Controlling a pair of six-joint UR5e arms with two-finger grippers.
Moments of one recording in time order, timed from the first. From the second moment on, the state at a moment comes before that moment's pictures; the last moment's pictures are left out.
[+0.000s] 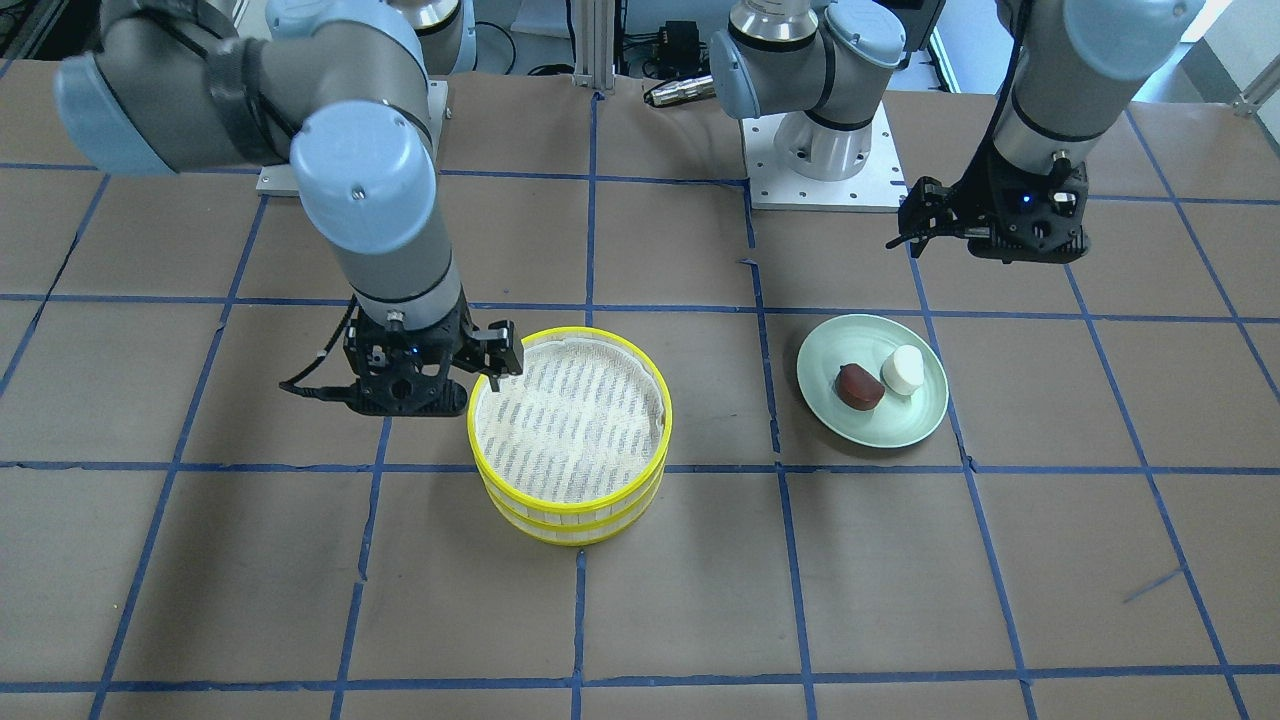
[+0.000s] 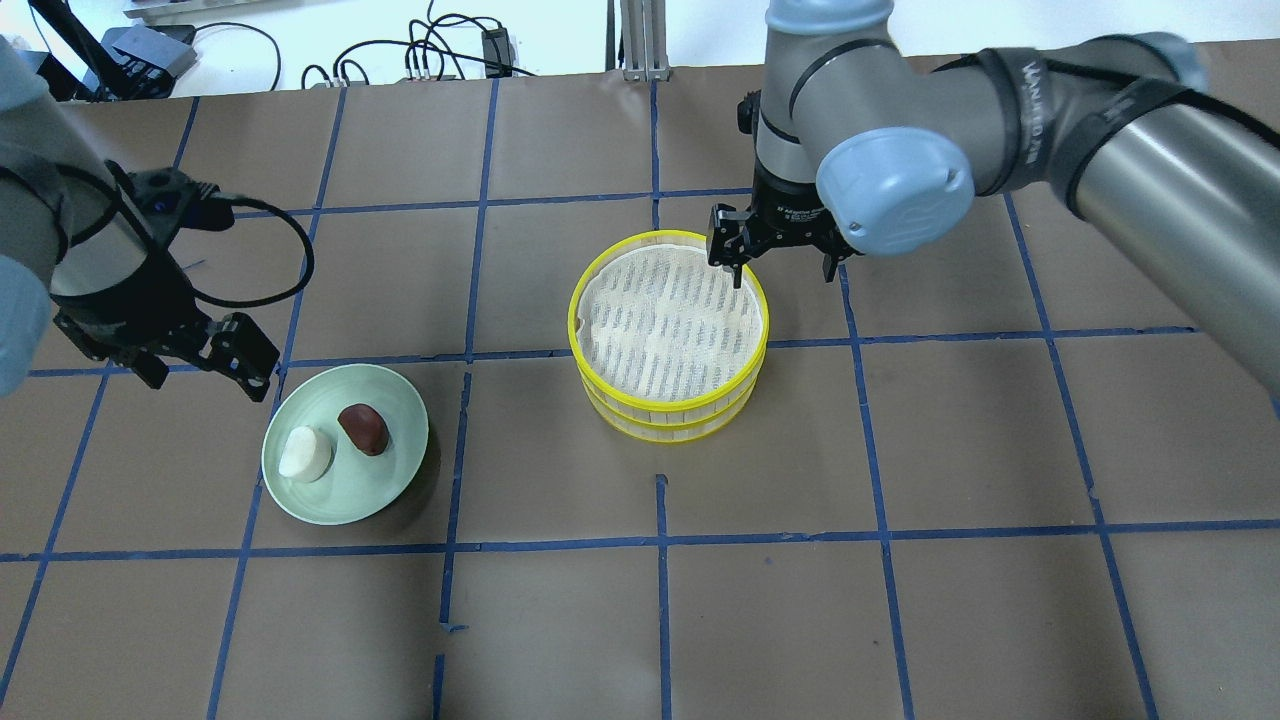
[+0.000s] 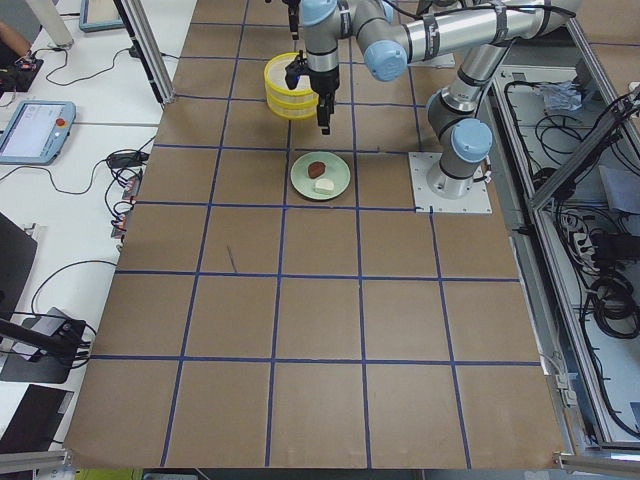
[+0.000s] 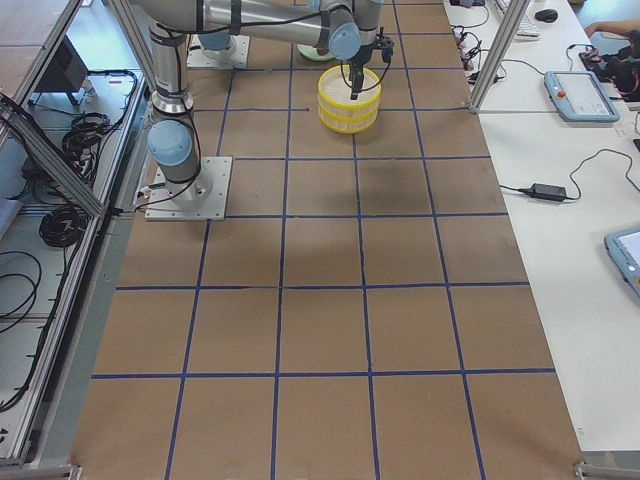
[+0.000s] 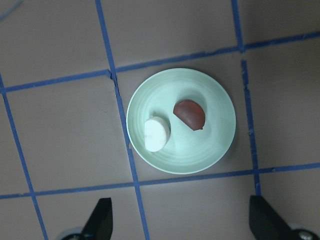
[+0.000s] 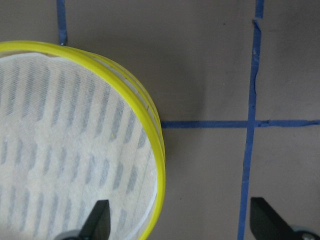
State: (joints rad) left arm -1.30 -1.46 -1.91 -1.47 1.72 0.38; right arm 1.77 -1.26 1.62 -1.87 -1.59 0.19
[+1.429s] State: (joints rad) left arm -1.23 -1.82 -2.04 -1.19 1.73 0.39; right arm 1.68 -1.34 1.64 -1.87 -1.59 0.17
